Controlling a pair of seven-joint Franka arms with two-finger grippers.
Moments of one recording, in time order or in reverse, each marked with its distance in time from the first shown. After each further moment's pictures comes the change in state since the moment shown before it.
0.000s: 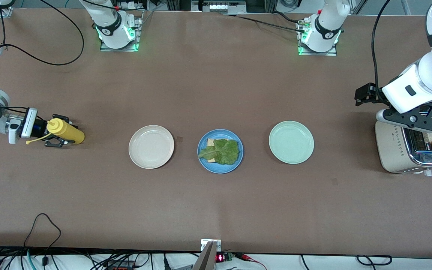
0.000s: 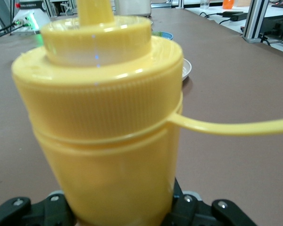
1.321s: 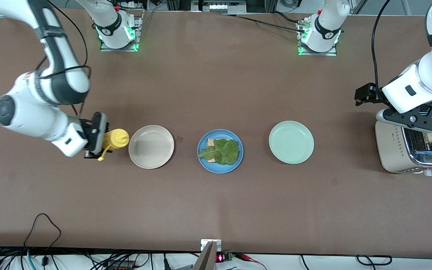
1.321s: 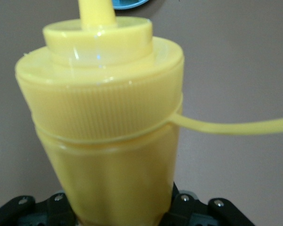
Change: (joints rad) left arm 0.000 0.000 0.000 0.000 0.000 -0.001 0.000; right arm 0.649 -0.403 0.045 -0.023 -0.645 0.334 1.100
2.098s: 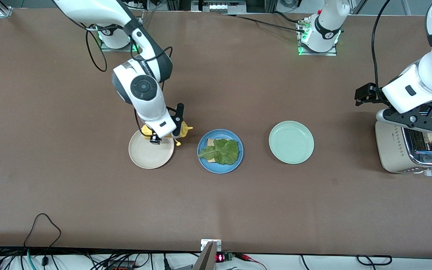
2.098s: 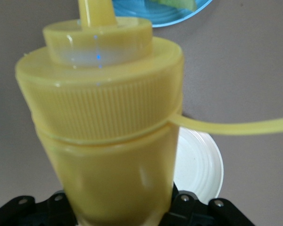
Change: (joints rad) left arm 0.000 0.000 0.000 0.000 0.000 0.000 0.000; right arm 0.401 0.124 -0.054 0.010 -0.417 0.052 0.585
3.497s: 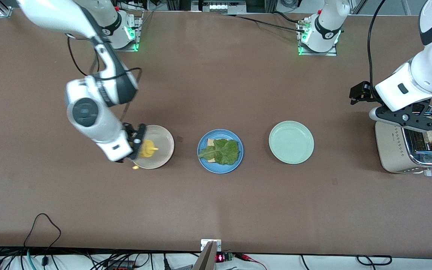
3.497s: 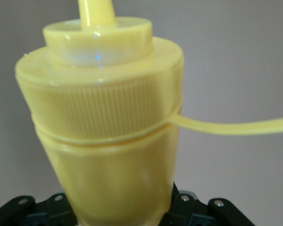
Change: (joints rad) left arm -0.003 0.000 -0.022 0.000 0.000 0.000 -0.001; right arm -0.297 -0.056 0.008 0.097 0.179 -0.133 -0.322
